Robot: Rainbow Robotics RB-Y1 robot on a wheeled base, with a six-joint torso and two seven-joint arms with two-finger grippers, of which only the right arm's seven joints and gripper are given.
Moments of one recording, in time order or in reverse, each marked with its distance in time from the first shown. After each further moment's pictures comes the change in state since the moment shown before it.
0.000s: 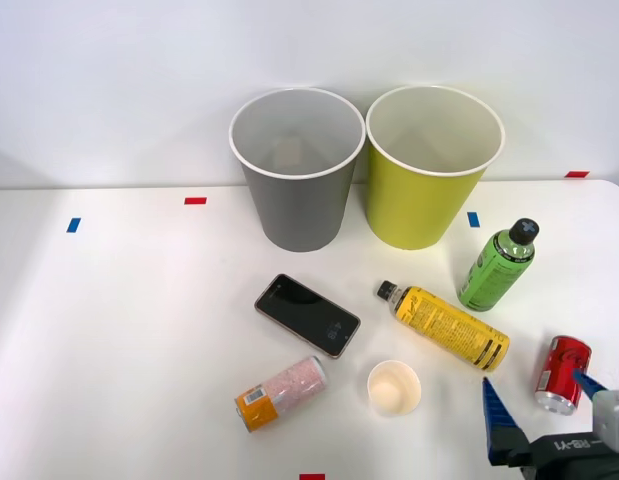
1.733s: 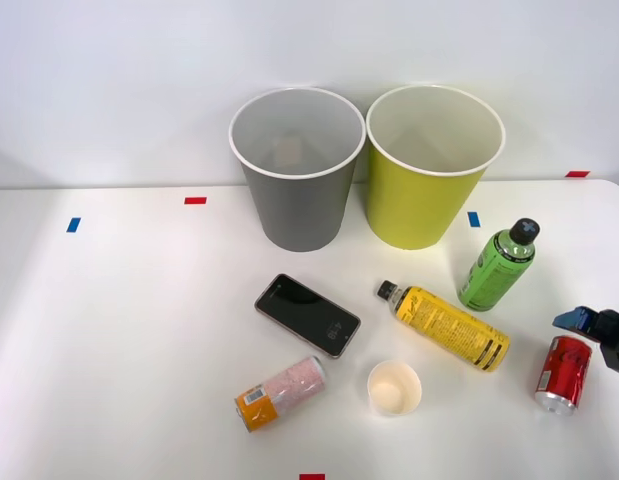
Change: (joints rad) arm -0.753 -0.168 -0.486 -0.010 -0.225 1.329 -0.772
